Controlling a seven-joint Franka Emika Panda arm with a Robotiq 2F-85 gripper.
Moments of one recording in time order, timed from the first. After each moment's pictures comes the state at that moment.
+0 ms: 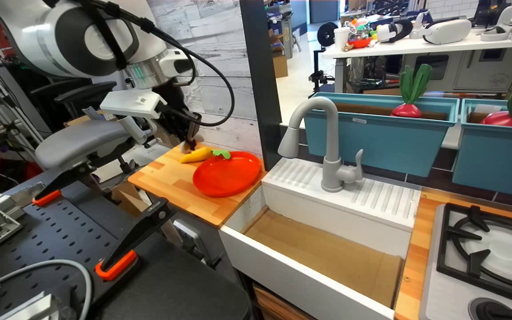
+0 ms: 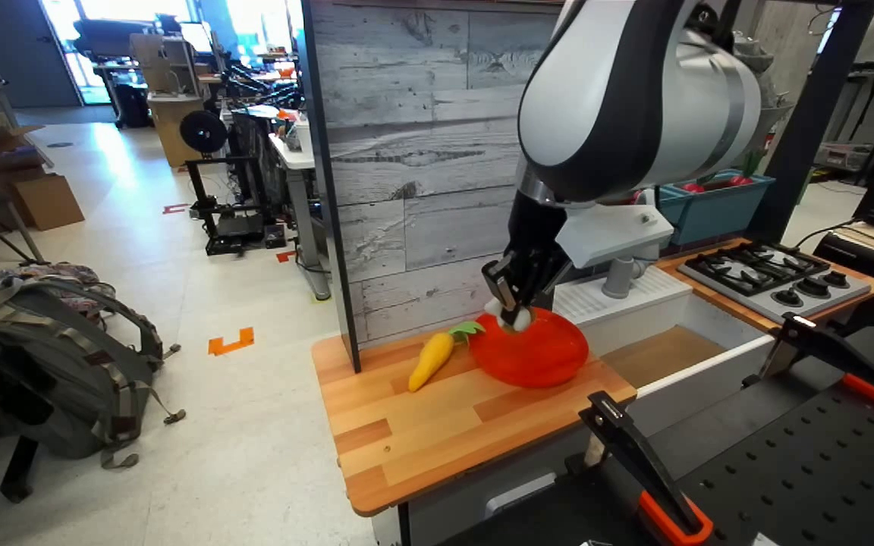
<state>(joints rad) 0.05 0.65 0.09 -2.24 -0.05 3.06 -0.07</state>
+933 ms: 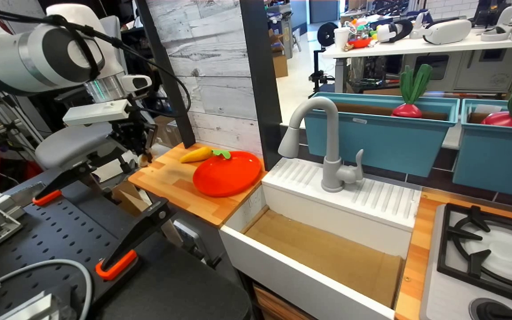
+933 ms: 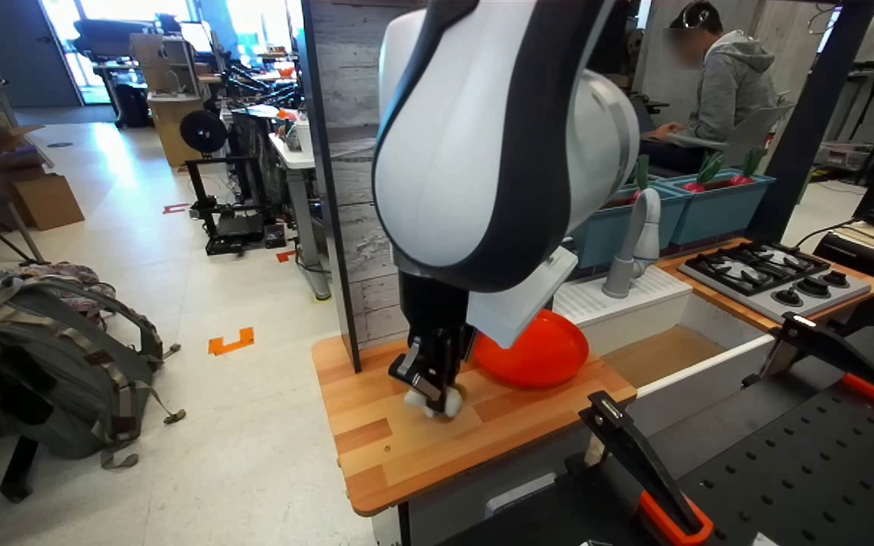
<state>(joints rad) 0.36 0.72 0.04 -2.15 -0.16 2.87 -0.07</state>
